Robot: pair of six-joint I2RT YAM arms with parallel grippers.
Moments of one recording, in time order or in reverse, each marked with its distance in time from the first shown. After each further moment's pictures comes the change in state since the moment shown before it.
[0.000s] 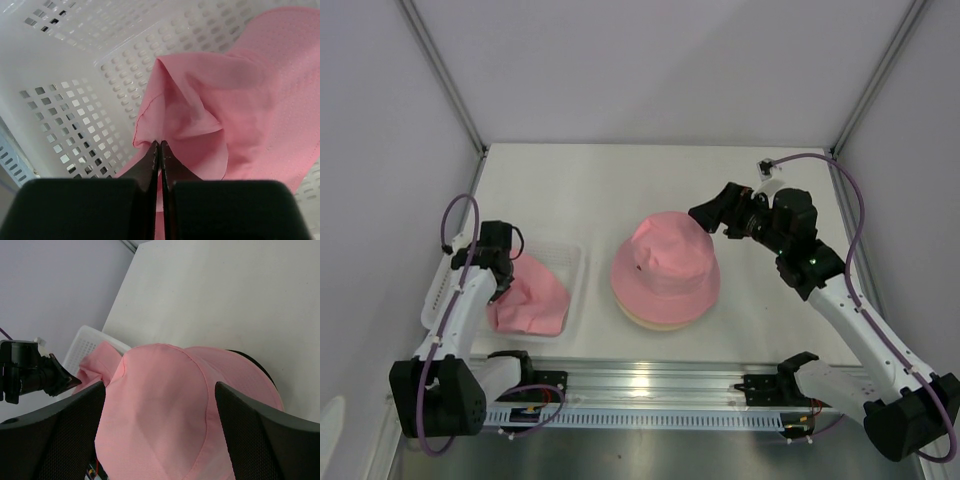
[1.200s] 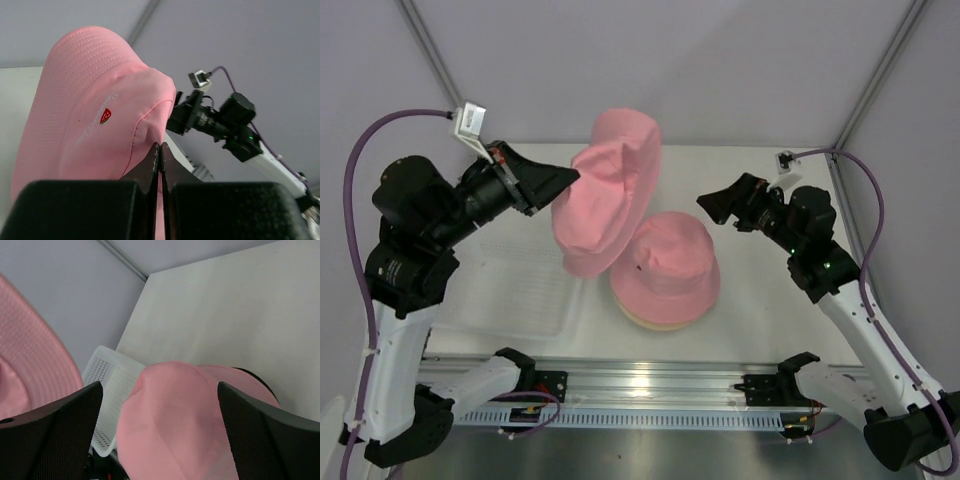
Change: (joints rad) left arm -0.446 -0.076 0.899 0.307 0.978 0.169; right arm -0.026 -0.035 0.064 -0.008 0.008 0.037
